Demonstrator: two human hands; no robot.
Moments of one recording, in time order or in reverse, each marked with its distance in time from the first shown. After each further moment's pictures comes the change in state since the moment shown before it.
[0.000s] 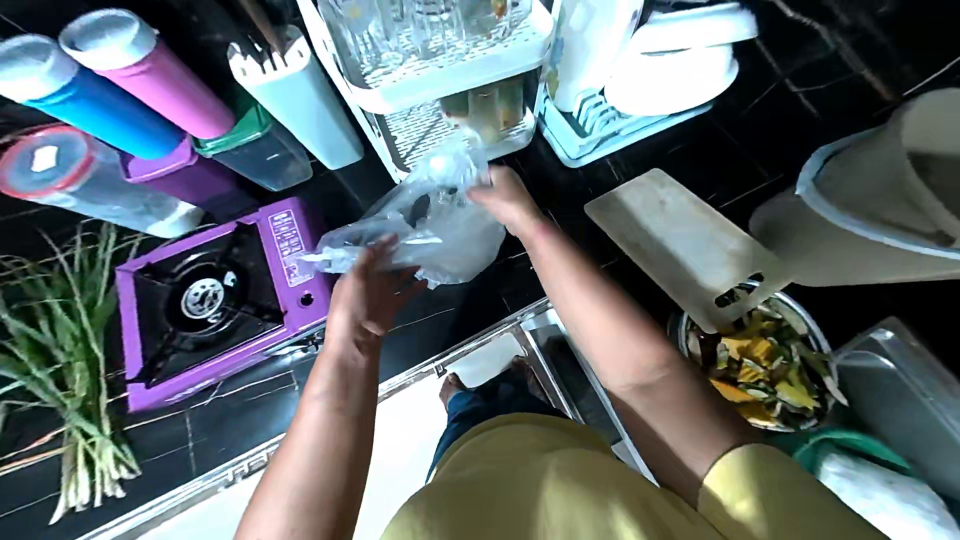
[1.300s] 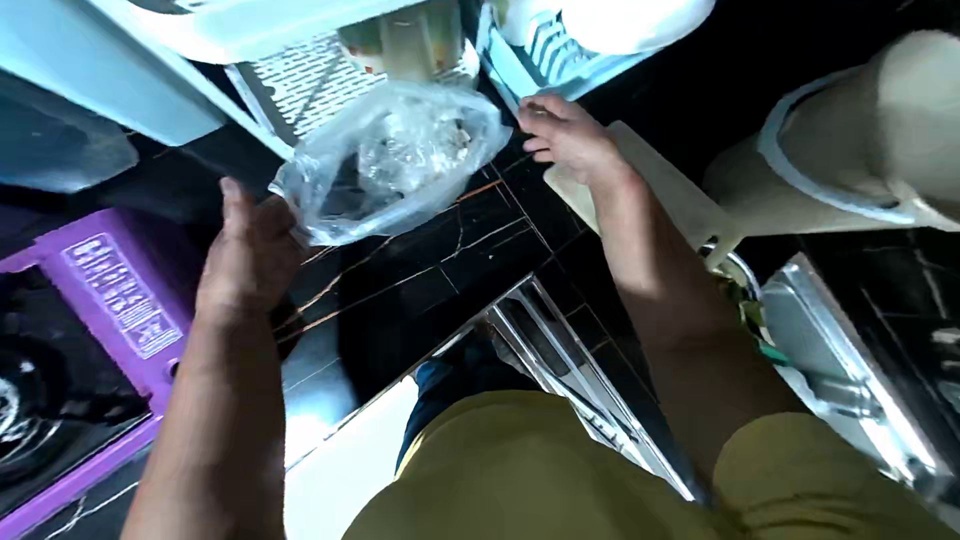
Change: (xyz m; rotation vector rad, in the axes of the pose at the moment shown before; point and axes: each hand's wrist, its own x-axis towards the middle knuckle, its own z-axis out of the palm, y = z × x) left_hand 0.146 0.016 -0.003 0.410 -0.269 0.148; right_hand 0.041 0.050 -0.144 0.010 0.032 0.207
